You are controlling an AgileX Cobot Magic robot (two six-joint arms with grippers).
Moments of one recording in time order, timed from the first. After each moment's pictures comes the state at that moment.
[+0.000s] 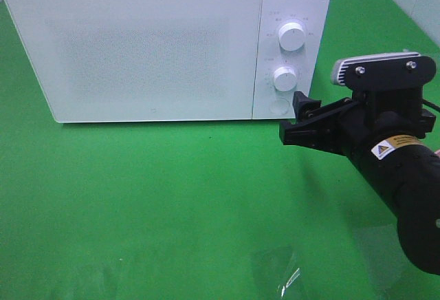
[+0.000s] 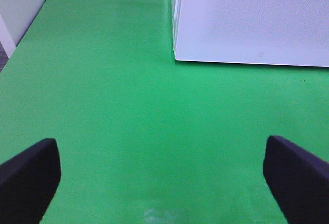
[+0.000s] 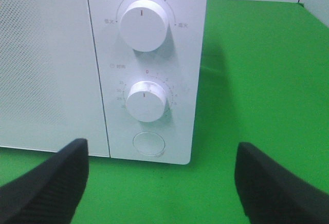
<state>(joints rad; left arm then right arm) 0.03 0.00 -0.50 -0.07 1.04 0.01 0.80 1.65 -0.37 0.75 -1.15 -0.28</state>
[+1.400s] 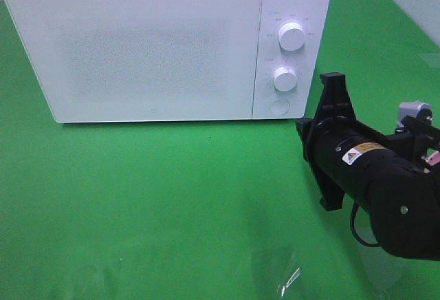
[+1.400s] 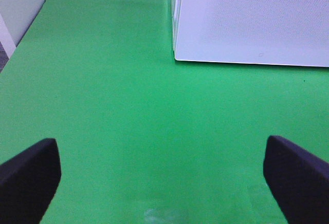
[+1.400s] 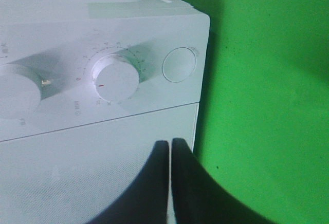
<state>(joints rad) 0.03 0.00 -0.50 -0.07 1.04 0.01 0.77 1.75 -0.44 0.72 -0.98 1.27</state>
